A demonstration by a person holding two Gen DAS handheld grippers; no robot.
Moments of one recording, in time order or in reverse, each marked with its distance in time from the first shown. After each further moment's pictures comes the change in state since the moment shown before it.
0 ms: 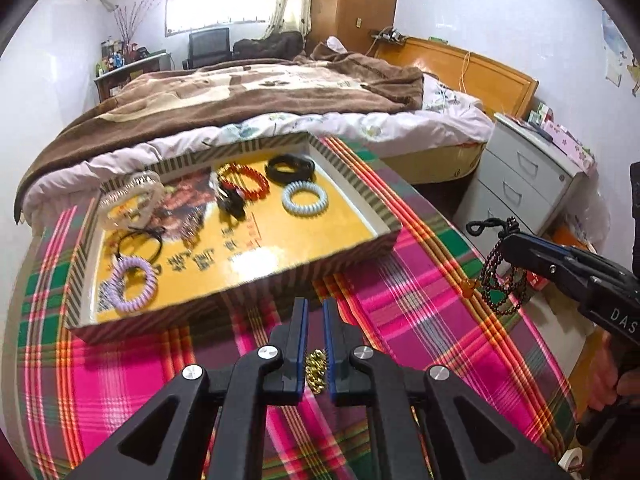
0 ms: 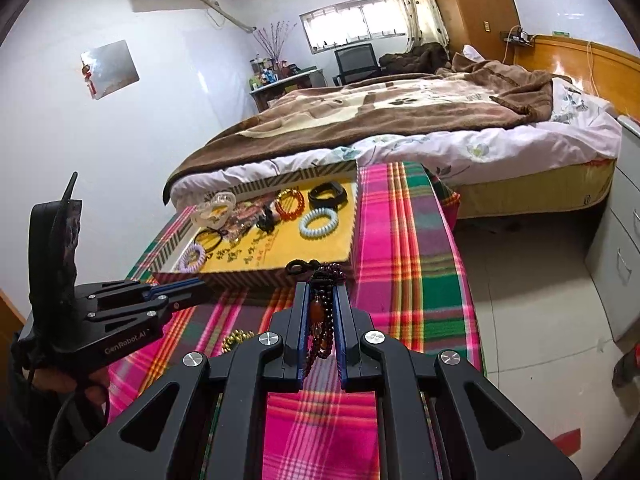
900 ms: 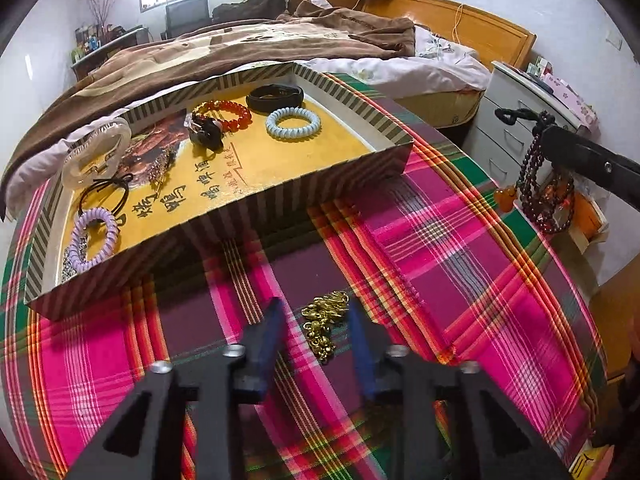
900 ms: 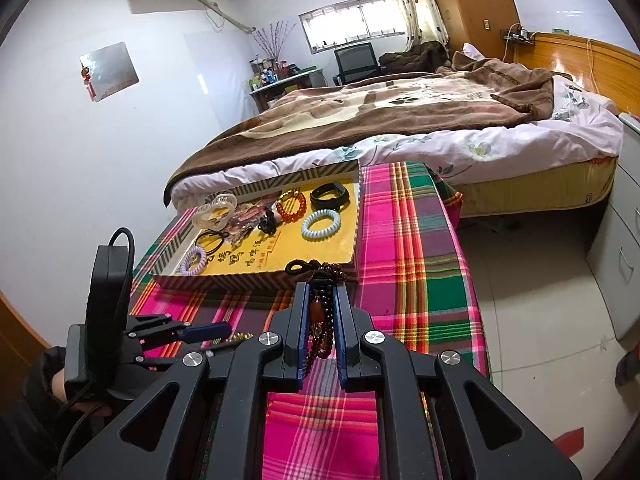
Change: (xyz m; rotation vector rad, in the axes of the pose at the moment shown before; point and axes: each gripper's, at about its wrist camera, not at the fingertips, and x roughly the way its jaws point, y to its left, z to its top) left arm 0.052 -0.003 -0.032 0.062 0.168 -0.008; right arm 0.006 0.000 0.003 0.010 0.004 0.003
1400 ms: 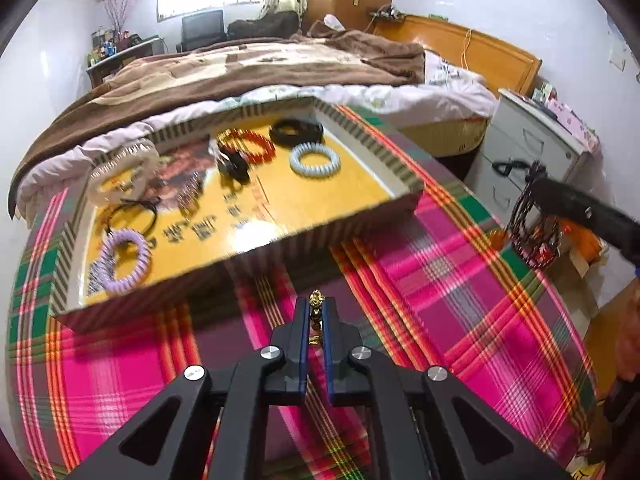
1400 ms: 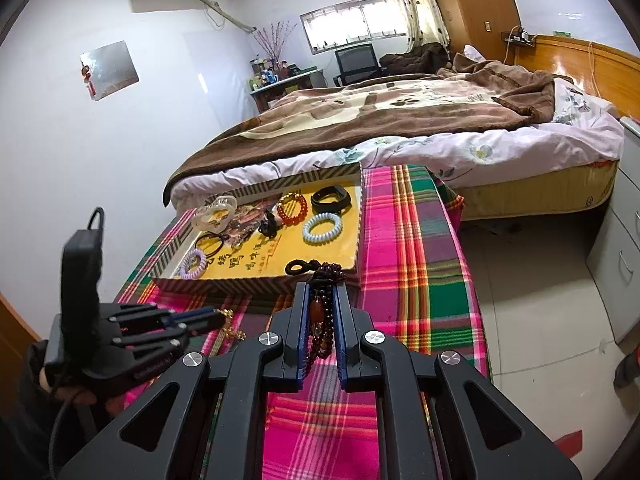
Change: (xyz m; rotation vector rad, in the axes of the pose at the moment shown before) left arm -0.030 0.017 0.011 -0.043 -0.092 0.011; right arm 0.002 0.005 0.004 -0.007 -0.006 -0.003
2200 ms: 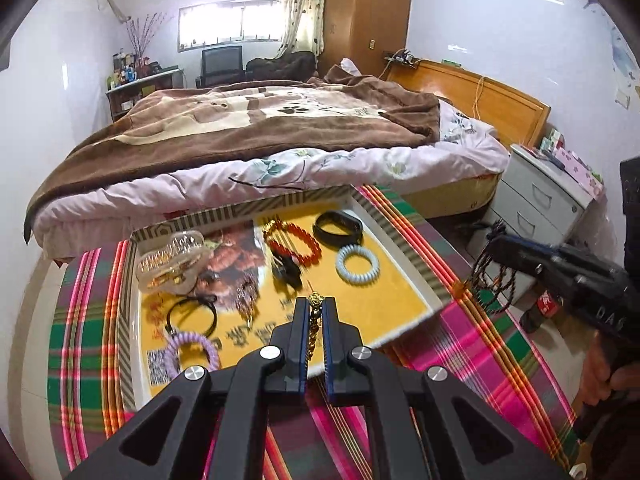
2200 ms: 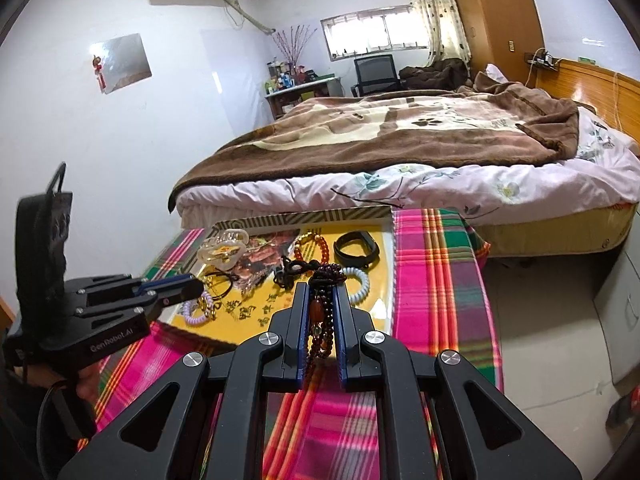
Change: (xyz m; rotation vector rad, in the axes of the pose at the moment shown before) left arm -0.032 0.045 0.070 -0.046 -0.139 0.016; right arm 0.044 0.028 0.056 -0.072 -0.014 0.014
